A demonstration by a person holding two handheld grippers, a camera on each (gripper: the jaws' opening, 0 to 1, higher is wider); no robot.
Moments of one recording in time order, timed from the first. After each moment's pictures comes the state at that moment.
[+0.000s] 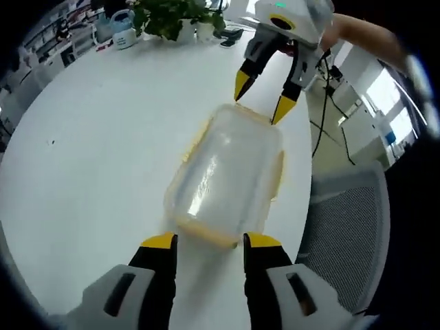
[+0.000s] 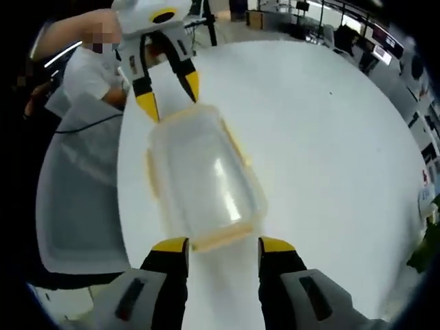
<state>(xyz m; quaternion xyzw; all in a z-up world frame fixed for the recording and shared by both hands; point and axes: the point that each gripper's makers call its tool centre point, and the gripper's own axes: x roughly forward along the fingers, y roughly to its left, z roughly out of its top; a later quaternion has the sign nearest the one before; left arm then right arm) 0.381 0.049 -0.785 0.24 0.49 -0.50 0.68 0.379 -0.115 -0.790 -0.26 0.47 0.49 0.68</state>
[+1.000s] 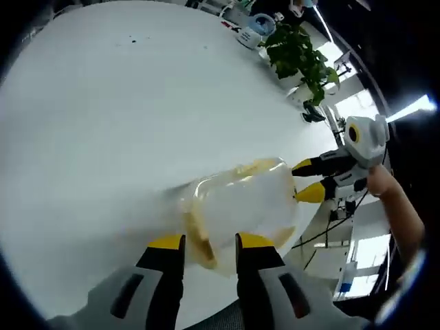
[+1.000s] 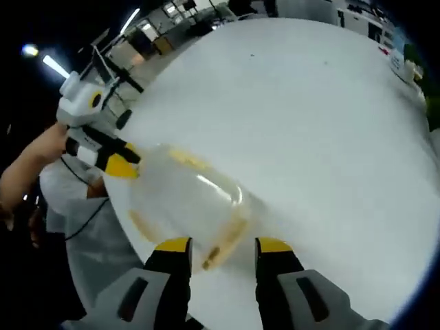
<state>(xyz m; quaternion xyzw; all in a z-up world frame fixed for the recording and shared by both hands) 0.387 0.049 -0.797 -0.11 0.61 -0.29 0.73 0.385 -0.116 -0.799 0.01 0.57 0.33 0.75</state>
